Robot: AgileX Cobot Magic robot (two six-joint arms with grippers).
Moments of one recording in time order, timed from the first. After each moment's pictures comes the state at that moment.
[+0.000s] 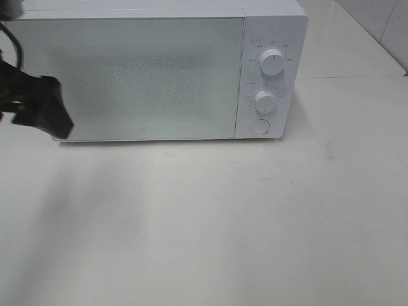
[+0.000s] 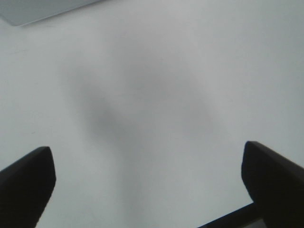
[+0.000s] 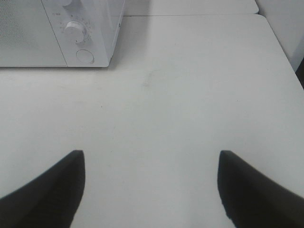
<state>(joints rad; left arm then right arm) -0.34 1.38 -1.03 -0.14 0.88 0.07 0.16 0.00 -0.50 -0.10 1.01 0.21</state>
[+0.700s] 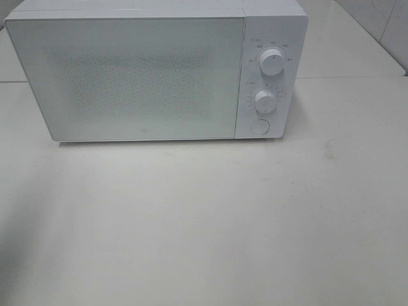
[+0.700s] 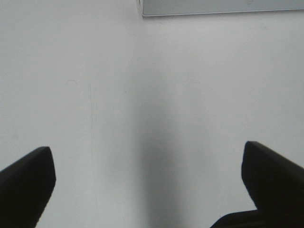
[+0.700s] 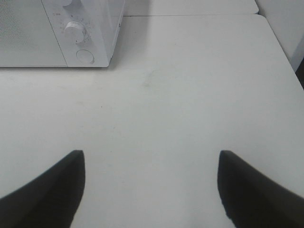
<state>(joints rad) -0.03 0.87 -0.78 -0.12 0.93 0.10 0.16 0.00 -0.50 -0.10 1.01 0.21</state>
